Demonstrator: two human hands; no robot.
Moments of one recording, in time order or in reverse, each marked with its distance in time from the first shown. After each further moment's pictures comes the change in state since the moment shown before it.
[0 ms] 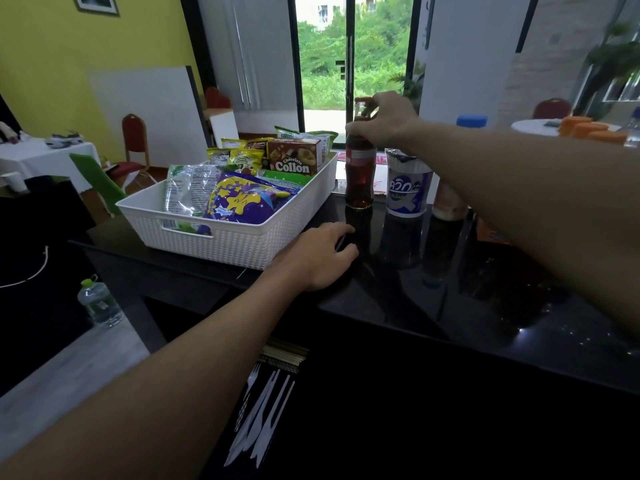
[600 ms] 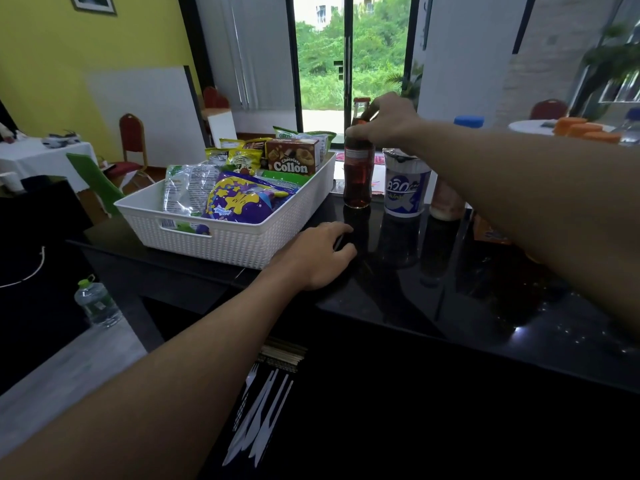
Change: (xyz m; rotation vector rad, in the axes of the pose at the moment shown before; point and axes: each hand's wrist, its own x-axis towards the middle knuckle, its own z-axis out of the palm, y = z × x) left_hand 0.000 0.000 0.001 0.000 0.004 0.006; right_hand -0.004 -0.001 -0.005 -0.049 -0.010 0.023
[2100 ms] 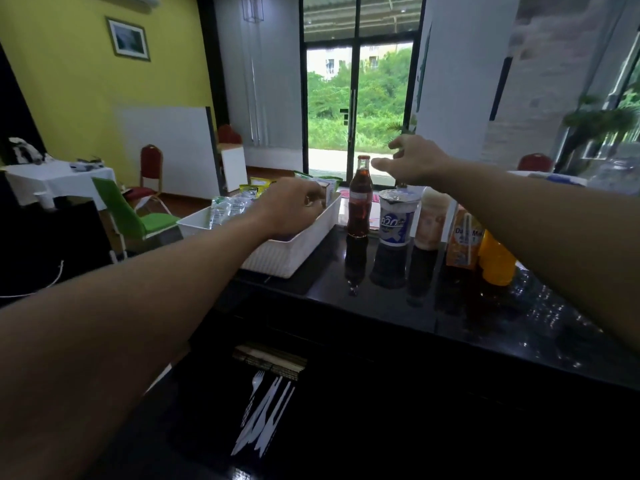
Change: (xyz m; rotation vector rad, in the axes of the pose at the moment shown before) left_hand -0.044 0.035 -0.135 0.160 0.331 0.252; right_hand -0.101 -0.048 -0.088 -0.135 -0.074 -0.036
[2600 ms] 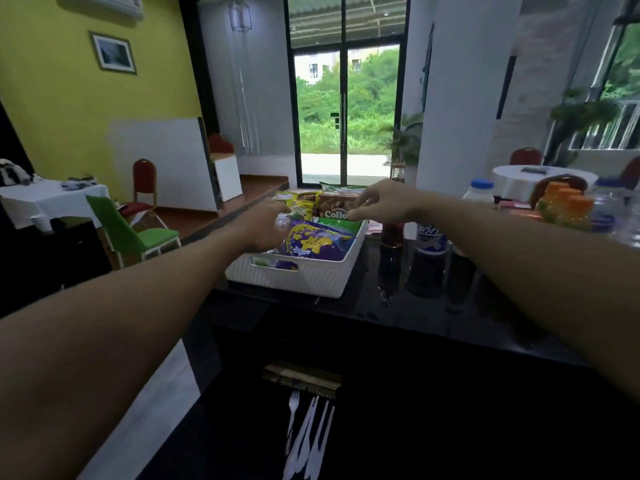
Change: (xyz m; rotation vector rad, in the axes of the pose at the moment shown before) left_hand -0.008 -0.140 -0.033 0.081 -0.224 -0.192; right_hand 0.005 -0.076 0.085 -0.043 -0.308 -0.109
